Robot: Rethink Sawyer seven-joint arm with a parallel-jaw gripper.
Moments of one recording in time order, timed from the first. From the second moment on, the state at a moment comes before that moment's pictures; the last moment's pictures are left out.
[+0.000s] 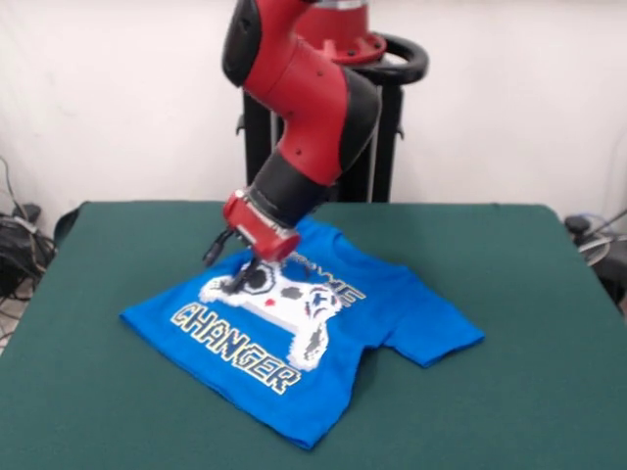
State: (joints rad) arm 0.14 -0.03 -0.64 1.77 0.04 -0.29 2.48
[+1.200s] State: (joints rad) arm -0.26 -0.26 -0.41 1.74 -0.19 -0.14 2.48
